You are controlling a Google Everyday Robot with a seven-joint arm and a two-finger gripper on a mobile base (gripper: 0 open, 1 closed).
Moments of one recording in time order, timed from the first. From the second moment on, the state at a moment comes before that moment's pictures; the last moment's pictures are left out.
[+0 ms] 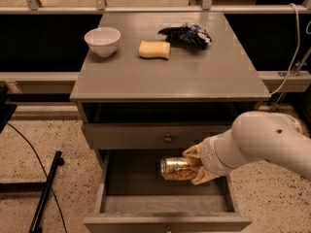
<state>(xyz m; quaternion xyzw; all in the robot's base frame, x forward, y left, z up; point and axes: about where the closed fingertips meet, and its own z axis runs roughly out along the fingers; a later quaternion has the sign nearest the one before) 0.443 -0.116 0.681 -0.79 0.56 0.01 0.24</state>
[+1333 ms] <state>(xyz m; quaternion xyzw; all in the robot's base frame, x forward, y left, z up) 0.463 -0.154 0.542 -0.74 0.61 0.08 0.25</state>
